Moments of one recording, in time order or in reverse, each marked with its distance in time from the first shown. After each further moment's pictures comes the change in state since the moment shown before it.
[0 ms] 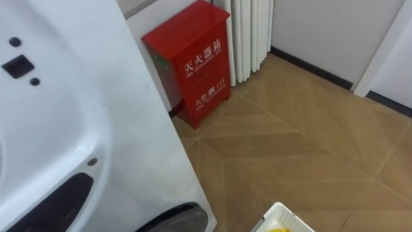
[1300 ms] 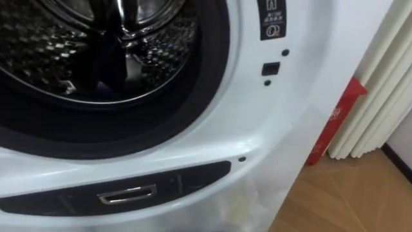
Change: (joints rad) left arm 0.096 -0.020 0.256 -0.039 0.079 0.044 0.044; right arm -0.014 0.108 0.269 0.136 -0.170 0.125 0.077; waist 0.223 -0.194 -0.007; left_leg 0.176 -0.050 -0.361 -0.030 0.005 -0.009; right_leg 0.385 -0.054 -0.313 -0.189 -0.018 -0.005
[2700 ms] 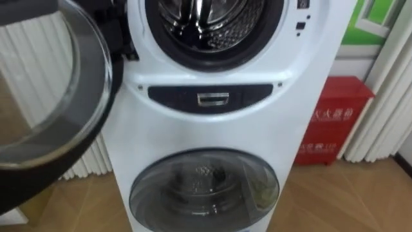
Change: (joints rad) left arm 0.030 0.008 0.189 -0.019 -0.253 -0.007 0.000; right arm 0.137 -0.014 -0.180 -0.024 0.119 -0.039 -0.021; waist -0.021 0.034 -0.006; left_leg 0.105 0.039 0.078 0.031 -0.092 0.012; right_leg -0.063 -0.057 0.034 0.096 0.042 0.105
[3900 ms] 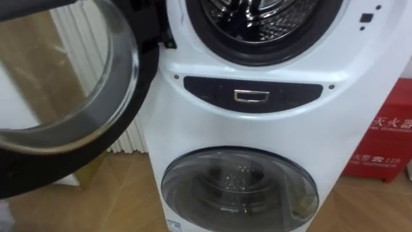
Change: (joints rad) left arm -0.039 0.267 0.389 -1.254 -0.097 0.069 0.379; right arm 0.030 -0.024 -0.160 -0.008 -0.246 -0.027 0.060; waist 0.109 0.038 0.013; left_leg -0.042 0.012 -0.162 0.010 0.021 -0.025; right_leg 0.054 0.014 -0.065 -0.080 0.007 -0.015
